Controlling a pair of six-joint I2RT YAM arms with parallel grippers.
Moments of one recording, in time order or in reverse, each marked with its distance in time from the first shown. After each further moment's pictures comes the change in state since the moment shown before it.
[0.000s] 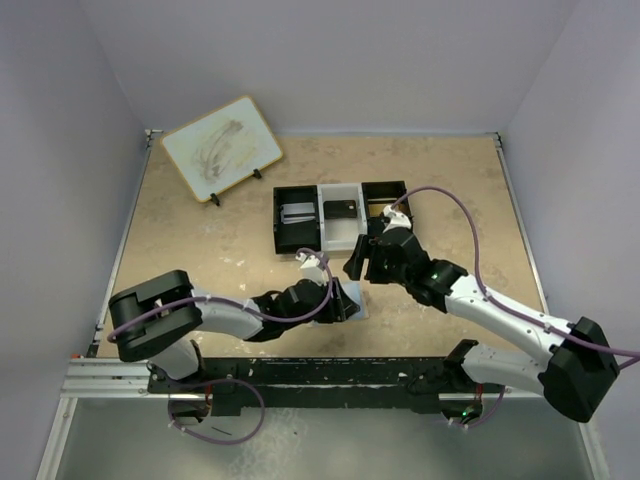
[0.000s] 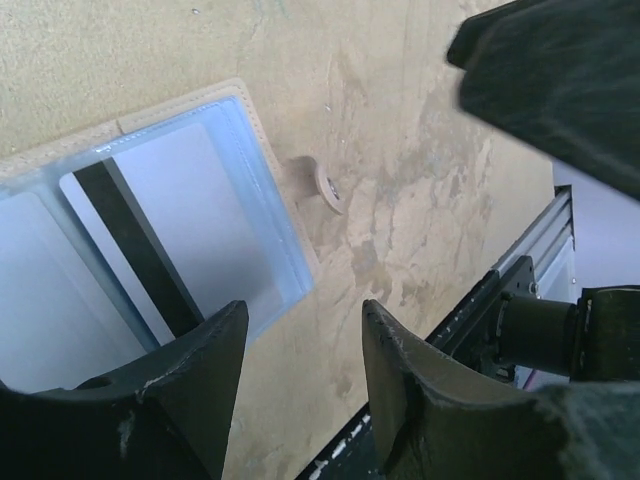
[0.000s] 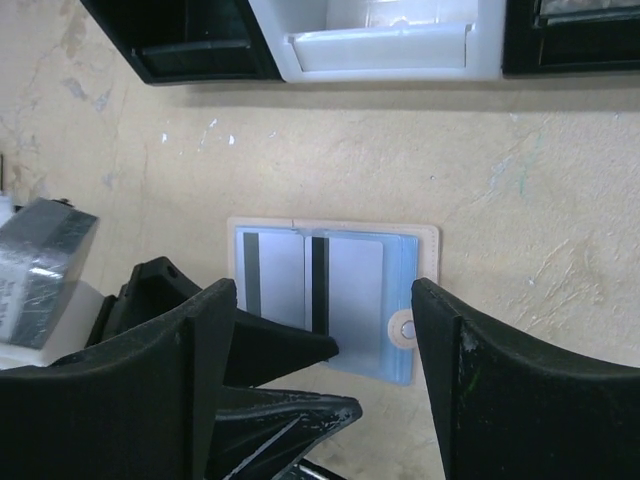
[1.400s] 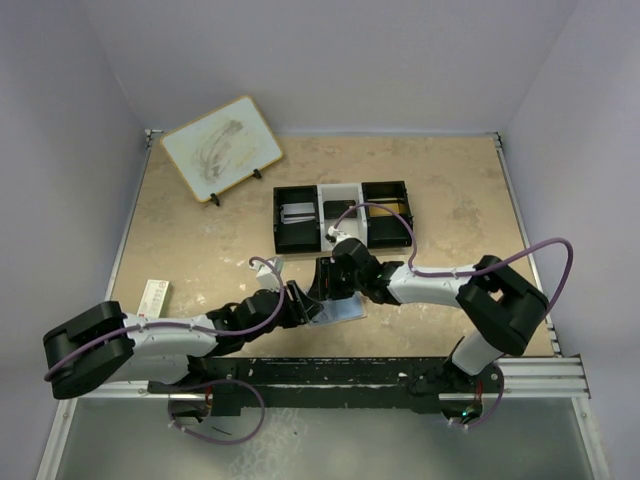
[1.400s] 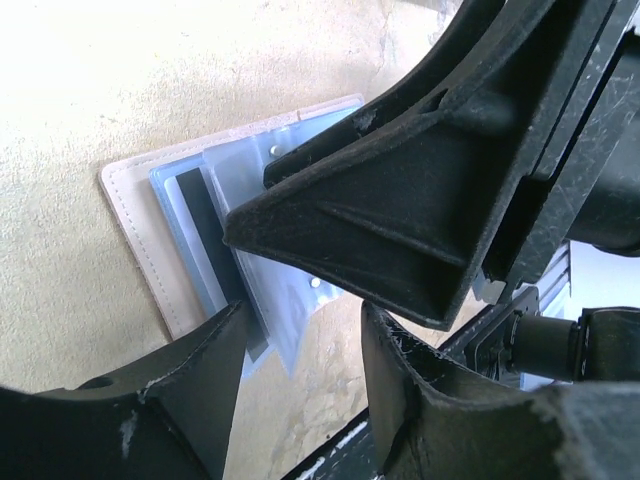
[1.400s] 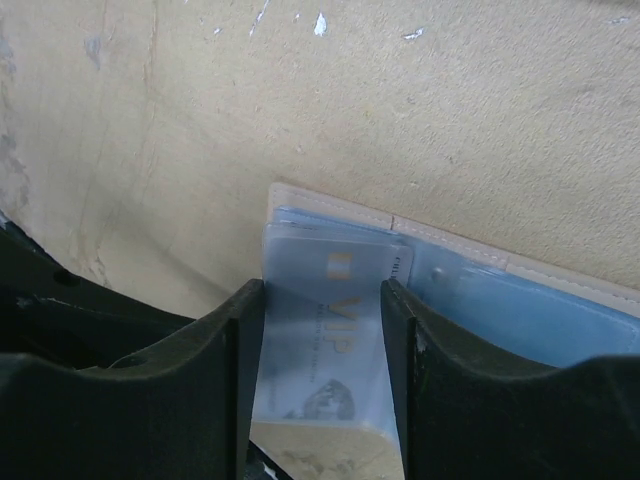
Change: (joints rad) left arm 0.053 -0.418 -0.276 -0.136 -0.095 -0.061; right arm 0.124 0.492 0.025 0.354 -0.243 0.007
